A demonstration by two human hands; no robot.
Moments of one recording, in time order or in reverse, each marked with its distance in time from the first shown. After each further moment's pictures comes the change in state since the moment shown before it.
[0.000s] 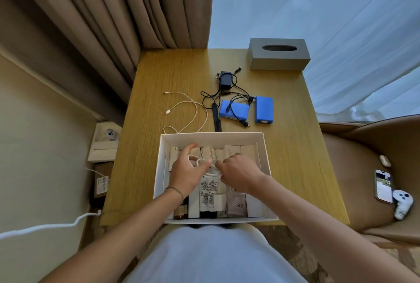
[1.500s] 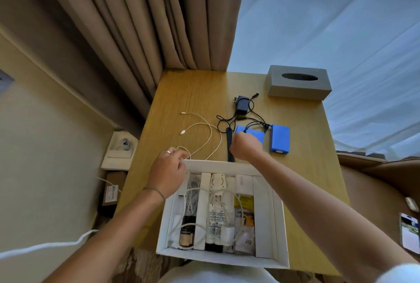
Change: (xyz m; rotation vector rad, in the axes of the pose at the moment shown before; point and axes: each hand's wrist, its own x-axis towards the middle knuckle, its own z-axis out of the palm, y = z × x) left_hand 0.053 0.017 -0.083 0.565 0.100 0.264; right_hand 0.122 0.065 -0.067 0.377 -0.019 0.570
